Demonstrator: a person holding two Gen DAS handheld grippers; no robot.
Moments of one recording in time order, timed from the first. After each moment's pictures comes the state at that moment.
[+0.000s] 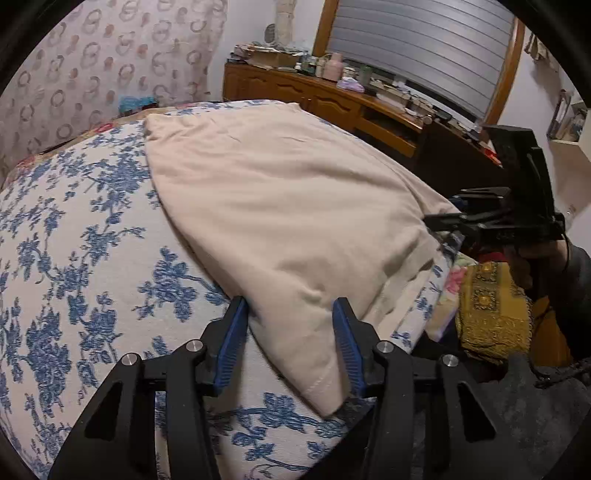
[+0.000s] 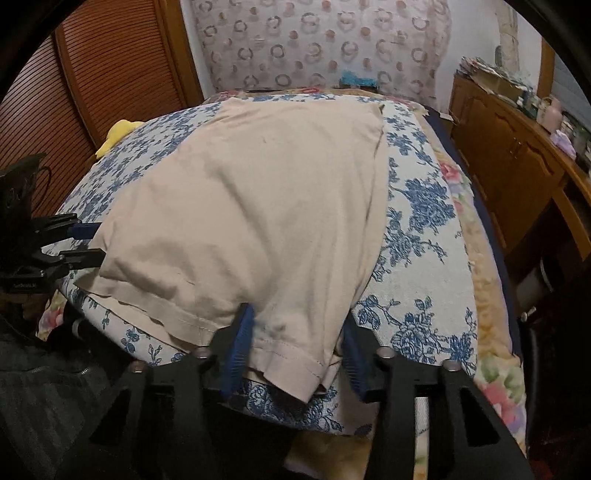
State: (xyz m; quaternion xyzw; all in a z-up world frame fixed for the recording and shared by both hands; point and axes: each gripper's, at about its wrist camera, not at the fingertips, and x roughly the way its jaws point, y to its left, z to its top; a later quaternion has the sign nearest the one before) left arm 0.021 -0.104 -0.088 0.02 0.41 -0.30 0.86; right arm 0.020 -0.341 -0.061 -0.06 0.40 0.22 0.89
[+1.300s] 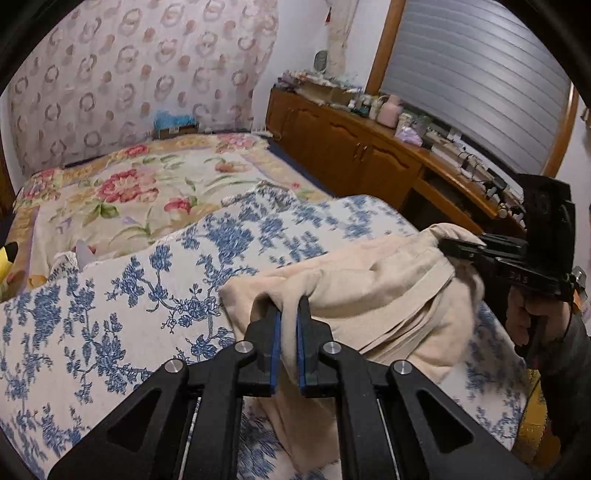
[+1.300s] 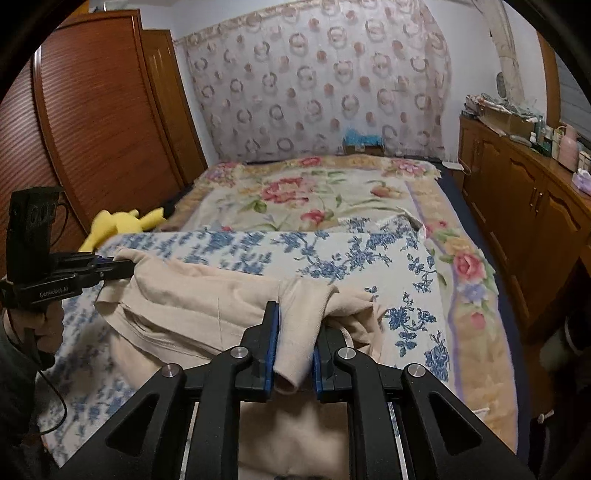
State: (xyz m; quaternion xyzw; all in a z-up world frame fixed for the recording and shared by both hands) left arm 0.261 -0.077 -0.043 -0.02 0.39 -0.24 0.89; right arm 0.221 -0.309 0.001 -0.01 0.30 0.24 0.92
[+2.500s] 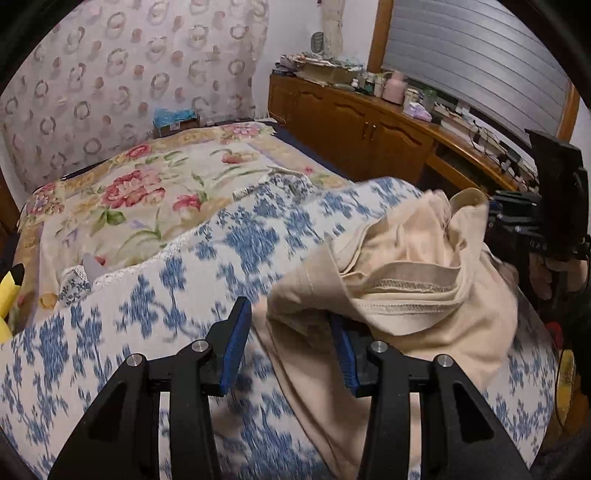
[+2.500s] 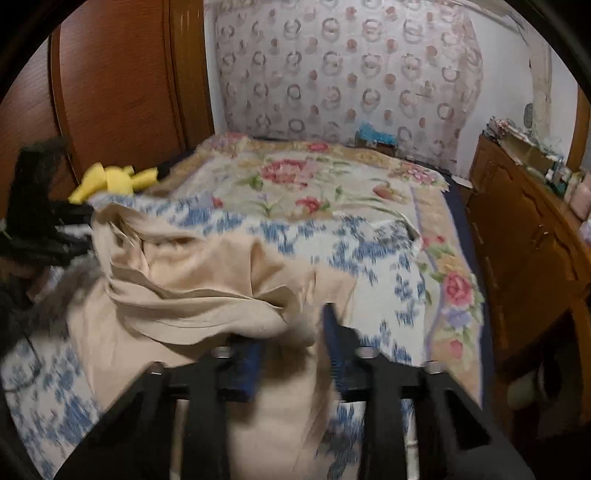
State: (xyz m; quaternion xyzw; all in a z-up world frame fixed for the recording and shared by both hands) left arm 0.296 -0.078 -0.053 0.03 0.40 -0.23 0.89; right arm 0.248 -0.286 0.037 -0.09 0.31 0.26 0.91
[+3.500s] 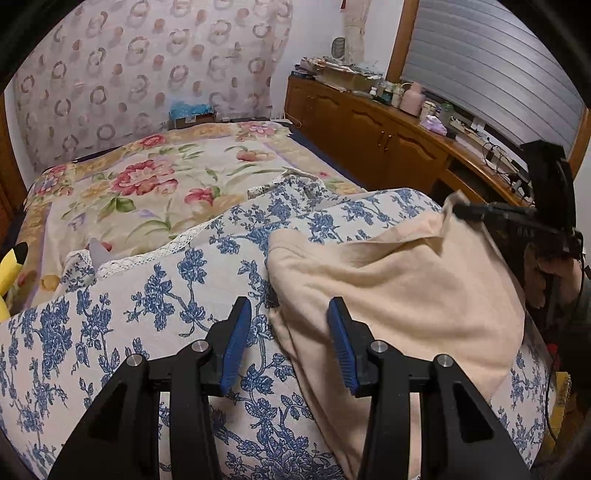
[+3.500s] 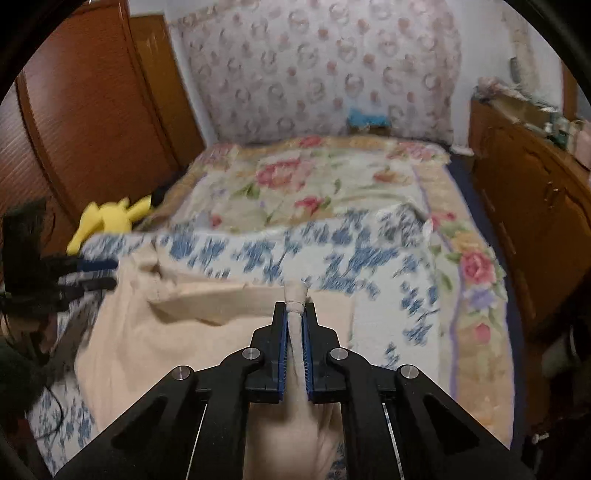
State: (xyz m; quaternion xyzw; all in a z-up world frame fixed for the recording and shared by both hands) left arm 0.299 -0.063 -0.061 0.00 0.41 -0.21 0.89; right arm 0.298 -0.324 0.034 -0.01 0.33 0.24 0.91
